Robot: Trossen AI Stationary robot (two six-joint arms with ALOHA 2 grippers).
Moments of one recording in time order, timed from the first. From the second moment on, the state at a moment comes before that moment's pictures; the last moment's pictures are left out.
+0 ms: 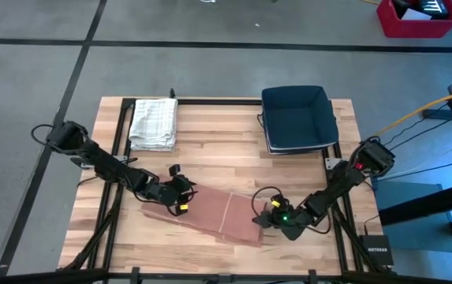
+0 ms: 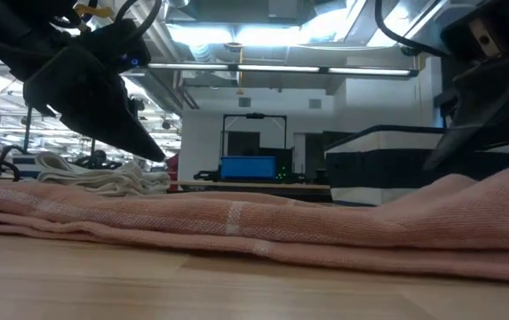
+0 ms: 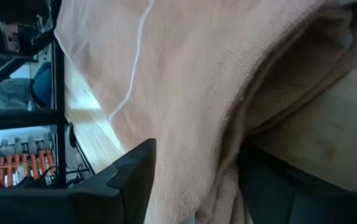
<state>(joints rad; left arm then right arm) -0.44 1.42 0.53 0.12 -0.59 -0.41 0.71 1.78 0.58 0.36 0.55 1.90</state>
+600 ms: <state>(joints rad) -0.44 1.43 0.53 0.23 -0.53 -0.36 0.70 1.76 0.58 0.33 0.60 1.67</state>
